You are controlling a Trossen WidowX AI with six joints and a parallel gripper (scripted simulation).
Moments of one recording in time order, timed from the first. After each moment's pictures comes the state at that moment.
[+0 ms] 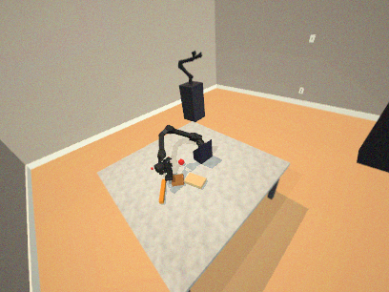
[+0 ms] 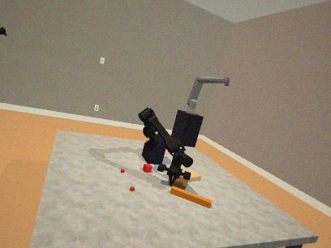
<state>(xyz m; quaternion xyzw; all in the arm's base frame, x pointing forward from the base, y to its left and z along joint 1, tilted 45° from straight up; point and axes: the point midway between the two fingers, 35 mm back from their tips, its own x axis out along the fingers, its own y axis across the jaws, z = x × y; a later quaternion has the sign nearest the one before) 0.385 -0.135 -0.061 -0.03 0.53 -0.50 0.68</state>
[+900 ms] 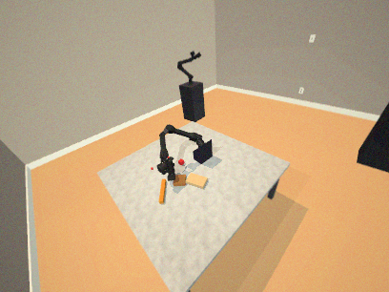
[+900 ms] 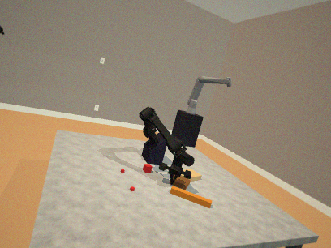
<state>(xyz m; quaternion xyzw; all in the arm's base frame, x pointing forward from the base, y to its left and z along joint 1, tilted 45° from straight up) 0.371 -0.123 -0.072 -0.03 0.53 -0.50 0.68</state>
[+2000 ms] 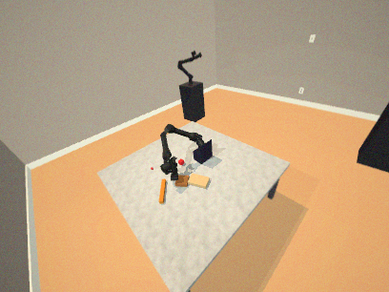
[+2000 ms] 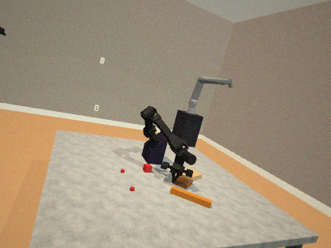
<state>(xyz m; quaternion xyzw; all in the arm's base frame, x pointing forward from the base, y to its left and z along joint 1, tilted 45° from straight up) 0.356 -0.106 -0.086 -0.03 0.53 -0.50 0.68</state>
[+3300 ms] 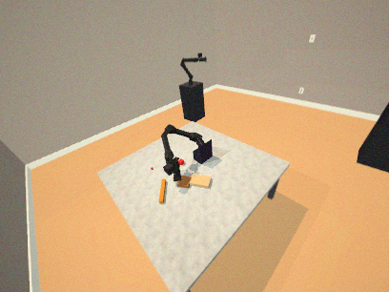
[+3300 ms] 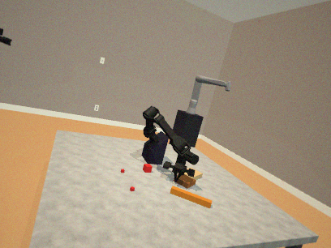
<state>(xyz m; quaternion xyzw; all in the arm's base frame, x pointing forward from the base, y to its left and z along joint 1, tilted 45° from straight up) 0.346 -0.091 -0.101 -0.02 0.54 -0.50 0.68</state>
